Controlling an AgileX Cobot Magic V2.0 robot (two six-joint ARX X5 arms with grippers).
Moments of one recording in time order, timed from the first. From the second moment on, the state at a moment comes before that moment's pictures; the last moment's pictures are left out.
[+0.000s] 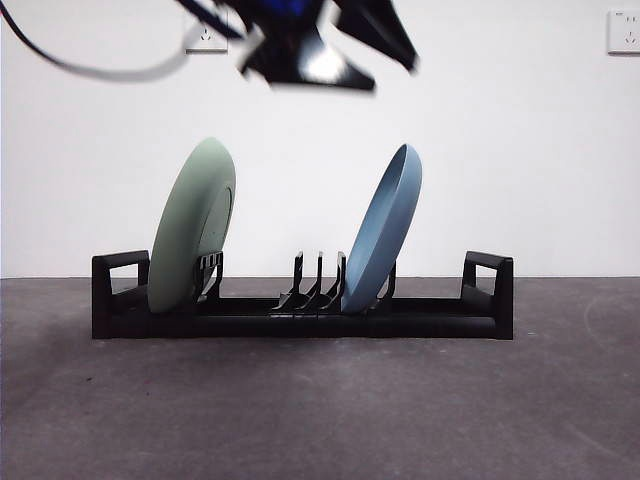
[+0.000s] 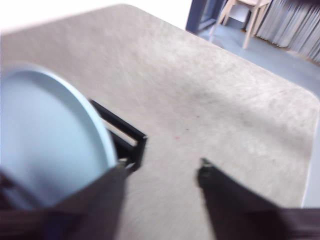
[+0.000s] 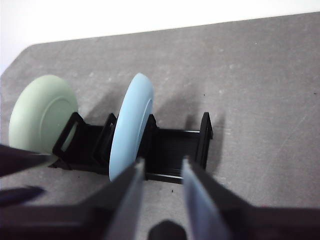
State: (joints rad) left arm -0.73 1.46 1.13 -0.05 0.22 -0.07; right arm 0.15 0.99 1.16 -0.66 -0.23 0.13
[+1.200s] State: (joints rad) left arm -0.46 0.28 0.58 -0.49 -0.21 0.04; right arm 0.29 0.56 0.55 -0.38 0.08 0.20
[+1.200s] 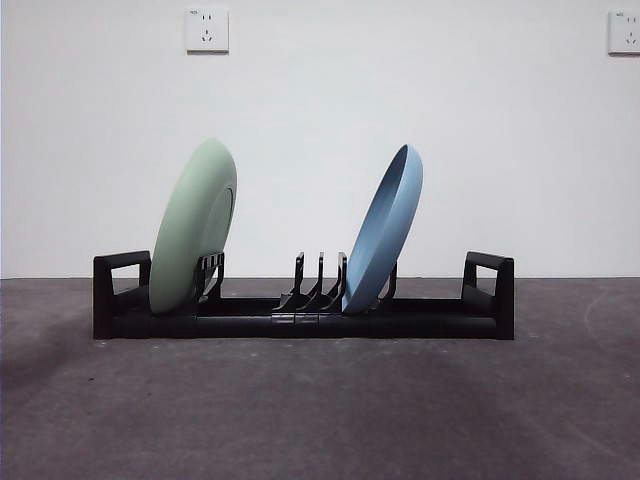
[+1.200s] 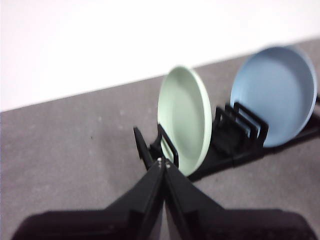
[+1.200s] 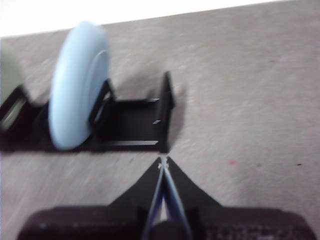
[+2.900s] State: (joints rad) left arm -0.04 0.00 0.03 -0.18 0.08 0.07; right arm 0.29 0.56 0.55 -0.38 0.09 0.25
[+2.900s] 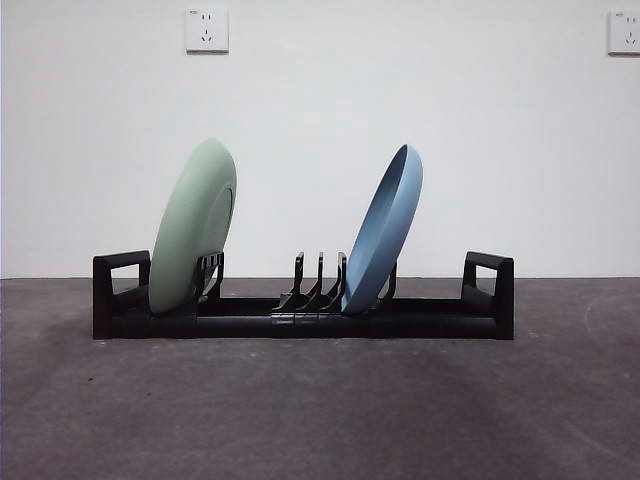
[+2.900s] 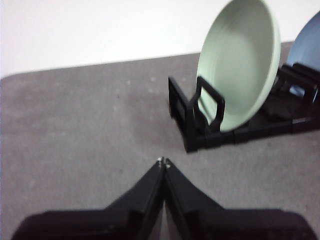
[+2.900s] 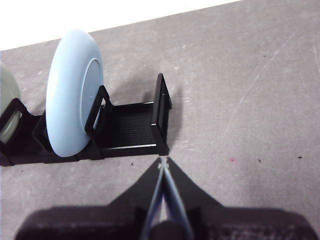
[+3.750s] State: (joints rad) left arm -0.04 0.00 0.02 -0.18 0.08 0.00; right arm 0.29 0.56 0.55 -0.38 0.09 0.25
